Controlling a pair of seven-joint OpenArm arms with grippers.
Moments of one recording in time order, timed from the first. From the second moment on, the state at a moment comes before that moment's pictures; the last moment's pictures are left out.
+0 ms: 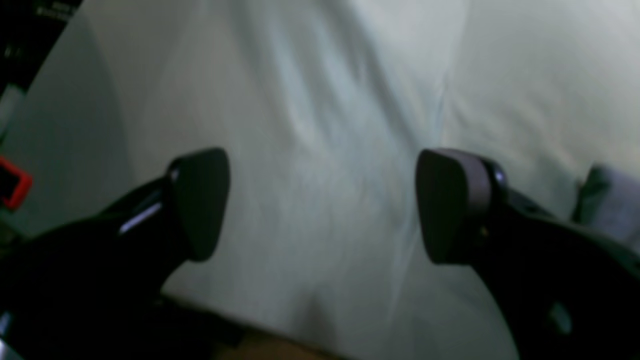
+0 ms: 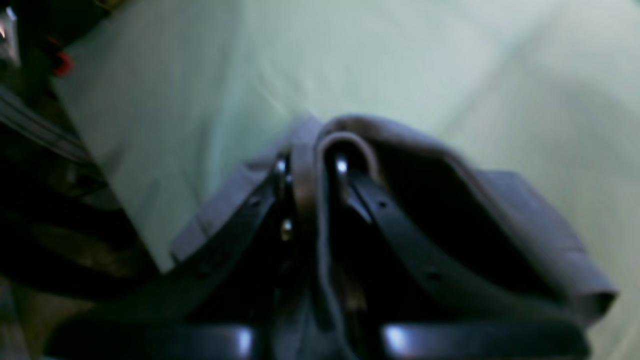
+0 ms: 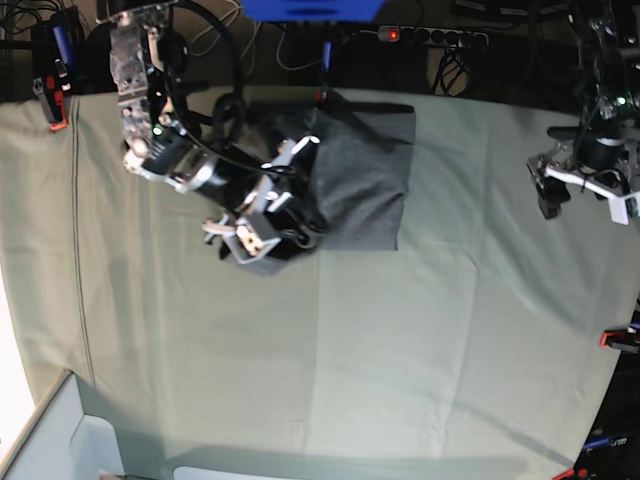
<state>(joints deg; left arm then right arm) 23.6 -17.9 -20.8 101.7 -29.1 0.5 32.0 -10.4 2.9 -7.3 98.6 13.3 39.0 -28.5</state>
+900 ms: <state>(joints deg) 24.6 -17.8 -20.9 101.2 -29.1 0.5 31.6 1.7 1.1 -22.4 81.3 13.0 39.0 -29.1</state>
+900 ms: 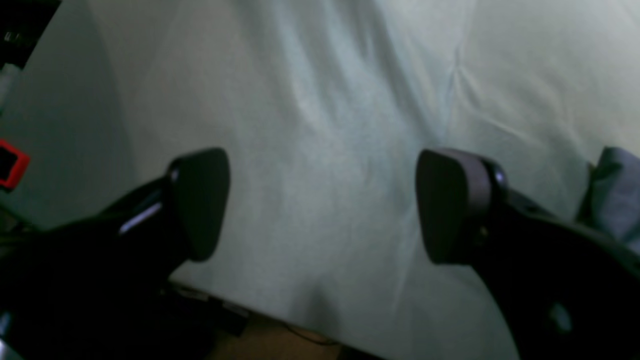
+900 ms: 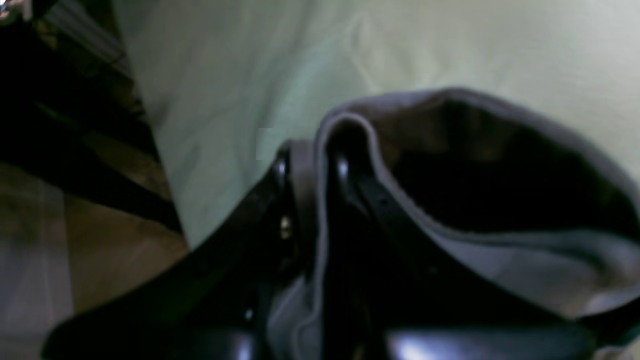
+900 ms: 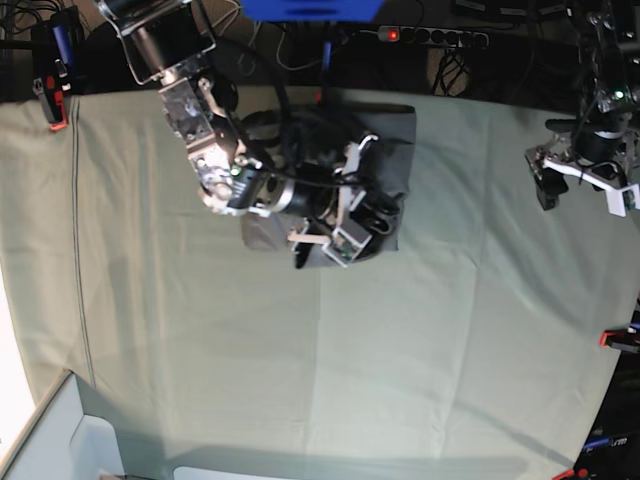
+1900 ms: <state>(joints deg) 23.1 -17.6 -20.8 101.1 -29.2 0.5 31.5 -12.3 11.2 -10.7 100.2 13.4 39.0 -28.7</state>
